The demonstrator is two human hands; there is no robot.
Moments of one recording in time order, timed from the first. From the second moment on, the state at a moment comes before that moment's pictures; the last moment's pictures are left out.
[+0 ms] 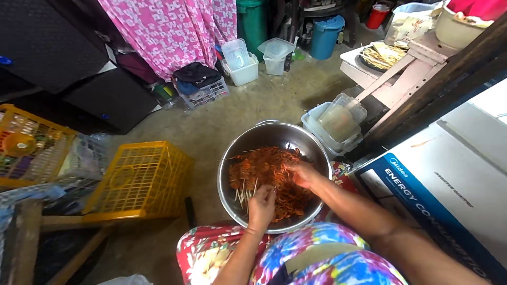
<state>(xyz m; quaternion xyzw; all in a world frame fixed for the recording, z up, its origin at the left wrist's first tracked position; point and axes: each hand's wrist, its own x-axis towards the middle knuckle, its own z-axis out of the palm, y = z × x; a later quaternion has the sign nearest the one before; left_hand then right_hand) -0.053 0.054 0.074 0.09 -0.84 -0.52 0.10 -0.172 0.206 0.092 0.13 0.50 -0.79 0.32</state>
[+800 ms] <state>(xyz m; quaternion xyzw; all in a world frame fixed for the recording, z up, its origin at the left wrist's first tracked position) -0.056 0.050 0.079 0.10 -0.84 -0.53 0.03 -0.190 0.217 0.080 0.06 0.59 -0.77 0.23</state>
